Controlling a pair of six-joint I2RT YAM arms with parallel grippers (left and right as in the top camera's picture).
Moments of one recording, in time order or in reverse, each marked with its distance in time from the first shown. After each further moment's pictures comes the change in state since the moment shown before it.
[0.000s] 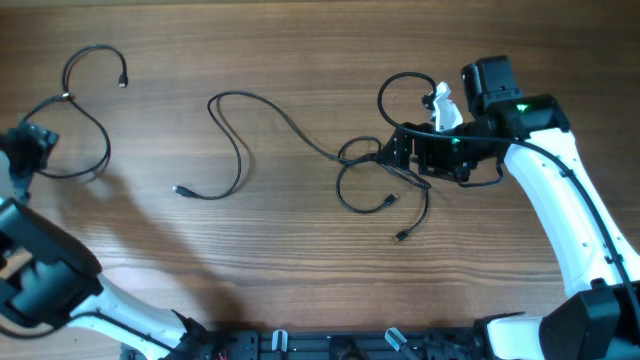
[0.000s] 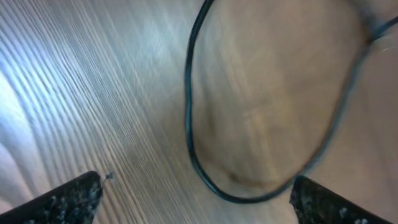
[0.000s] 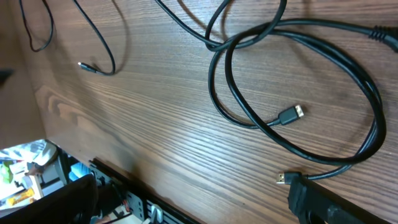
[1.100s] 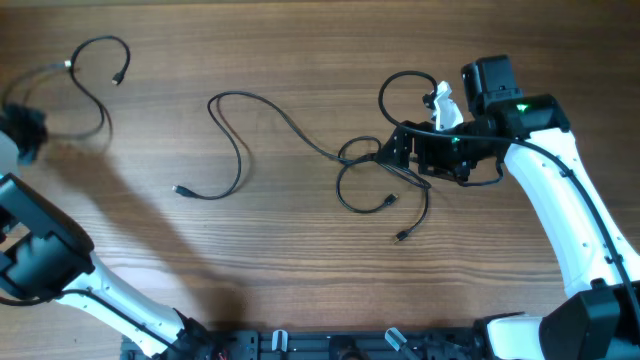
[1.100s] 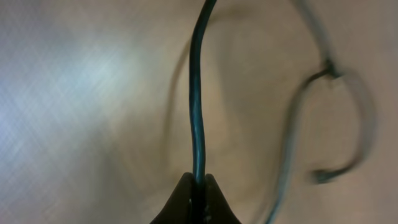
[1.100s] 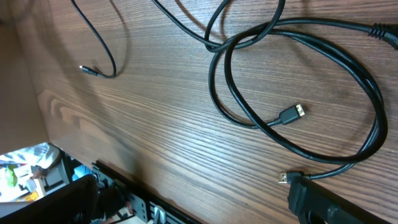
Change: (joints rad) left arm -0.027 0.157 0.089 0.300 0.165 -0.069; right arm 0.000 0.000 0.000 -0.002 0.000 0.023
